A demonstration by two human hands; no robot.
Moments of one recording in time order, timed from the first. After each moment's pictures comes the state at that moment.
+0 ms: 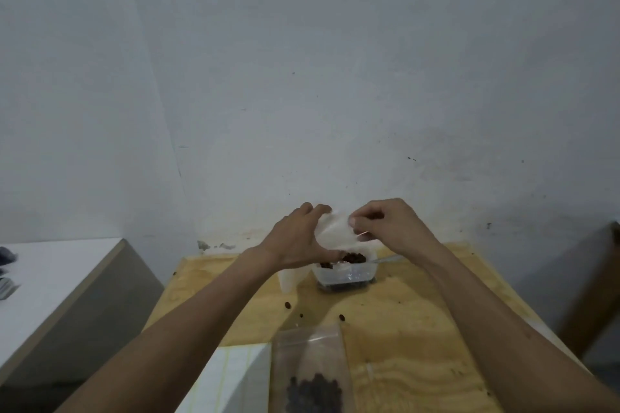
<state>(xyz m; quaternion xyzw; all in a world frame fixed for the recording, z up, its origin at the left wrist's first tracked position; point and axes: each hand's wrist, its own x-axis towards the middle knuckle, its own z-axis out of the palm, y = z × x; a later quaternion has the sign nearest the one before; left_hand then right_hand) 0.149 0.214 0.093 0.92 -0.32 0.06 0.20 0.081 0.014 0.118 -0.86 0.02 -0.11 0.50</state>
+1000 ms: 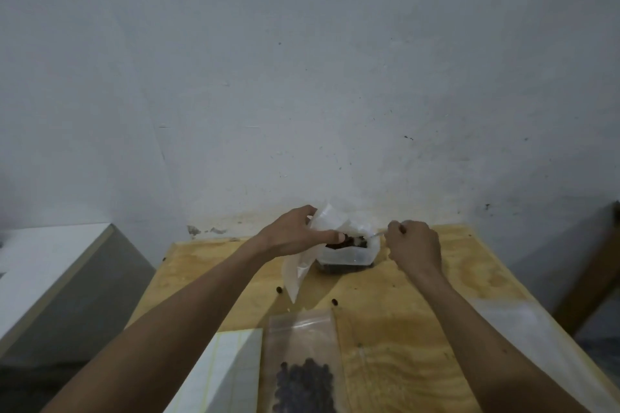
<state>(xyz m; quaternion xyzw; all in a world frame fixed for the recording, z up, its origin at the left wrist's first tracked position) 0.170 0.203 0.064 0.90 -0.21 -0.13 0.35 0.092 -0.020 0.023 -0.86 0.24 -0.20 0.39</state>
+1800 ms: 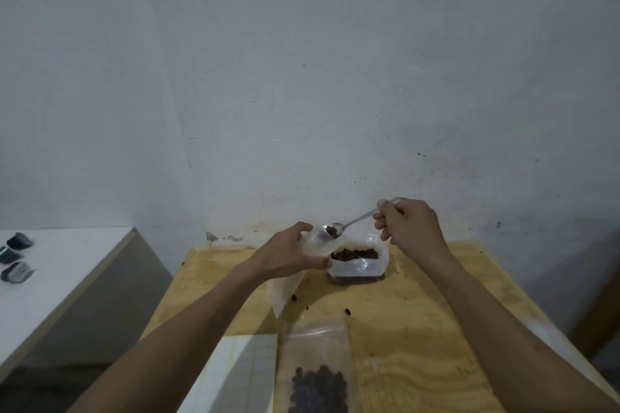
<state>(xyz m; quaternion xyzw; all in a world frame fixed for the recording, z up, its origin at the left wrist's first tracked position) 0.162 0.249 0.047 0.91 -0.21 -0.09 0.34 0.078 0.017 0.103 -0.83 0.10 -0.22 0.49</state>
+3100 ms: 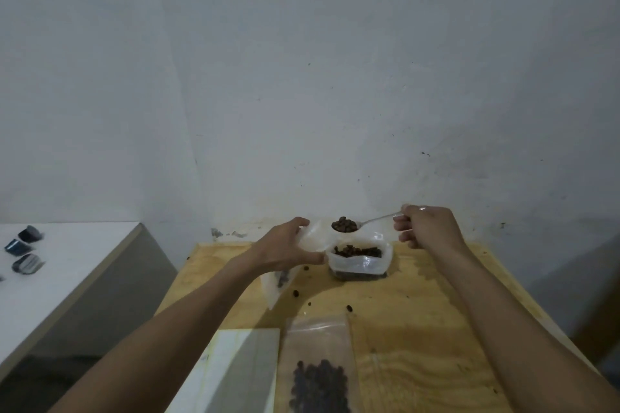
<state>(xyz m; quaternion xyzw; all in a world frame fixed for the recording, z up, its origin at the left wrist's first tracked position) 0.159 0.257 0.055 0.92 -0.21 -0.08 0.31 0.085 -0.011 0.093 -0.76 0.22 -0.15 0.59</state>
